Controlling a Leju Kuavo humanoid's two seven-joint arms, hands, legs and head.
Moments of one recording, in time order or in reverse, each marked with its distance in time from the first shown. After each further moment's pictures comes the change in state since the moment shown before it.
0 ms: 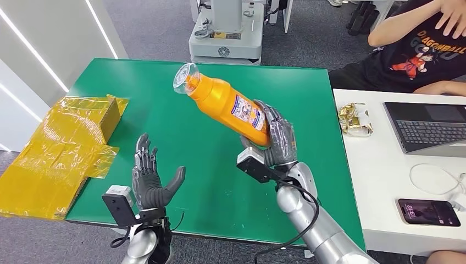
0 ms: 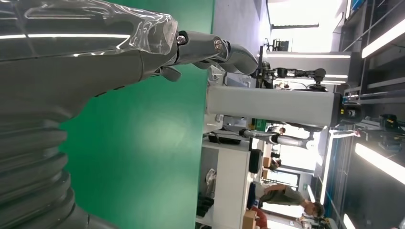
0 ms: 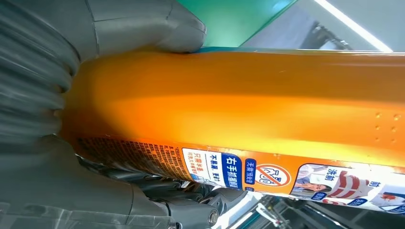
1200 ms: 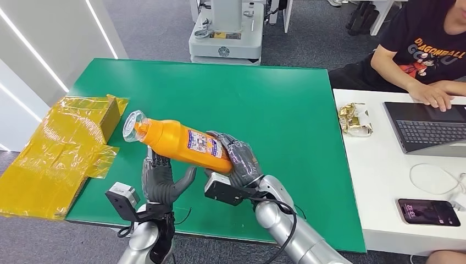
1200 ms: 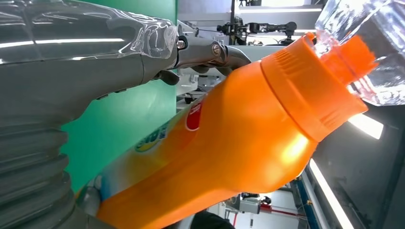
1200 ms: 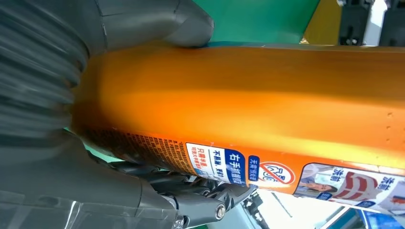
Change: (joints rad) left arm -0.058 0.017 -0.028 0.006 -0.010 -0.192 -0.023; right arm 0.017 0.072 0.127 0.061 0.002 0.273 0.007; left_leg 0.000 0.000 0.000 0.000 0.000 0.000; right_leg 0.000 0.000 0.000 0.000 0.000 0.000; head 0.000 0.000
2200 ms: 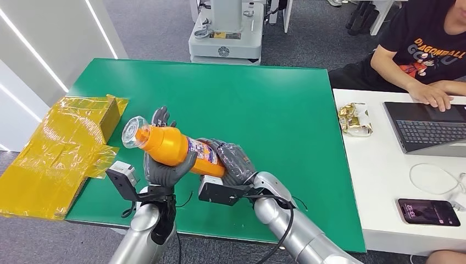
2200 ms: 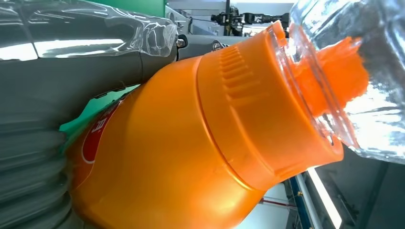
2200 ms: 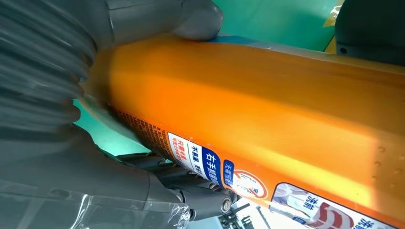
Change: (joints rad) left arm -0.120 0.005 0.008 0.056 0.054 0.000 0.053; right arm -0.044 0.005 0.042 0.025 0.036 0.172 0.009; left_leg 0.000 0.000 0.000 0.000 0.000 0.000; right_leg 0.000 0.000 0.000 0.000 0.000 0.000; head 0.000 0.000
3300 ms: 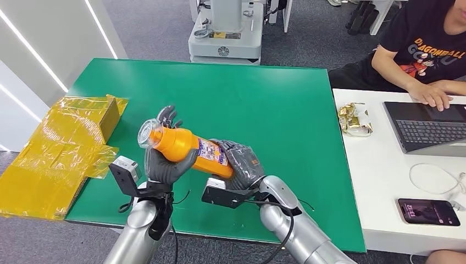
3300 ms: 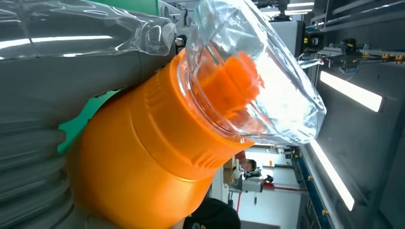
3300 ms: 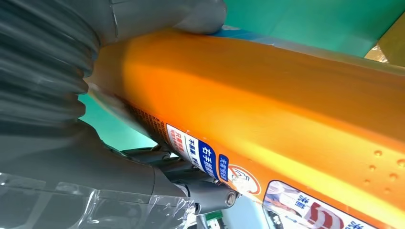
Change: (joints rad) left arm -0.016 0.015 0.022 -0.001 -0.071 -0.093 0.056; right arm 0.058 -0.042 -0.025 -0.074 0.165 -0.076 0.125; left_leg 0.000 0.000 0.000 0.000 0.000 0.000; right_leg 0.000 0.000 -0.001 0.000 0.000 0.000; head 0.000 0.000
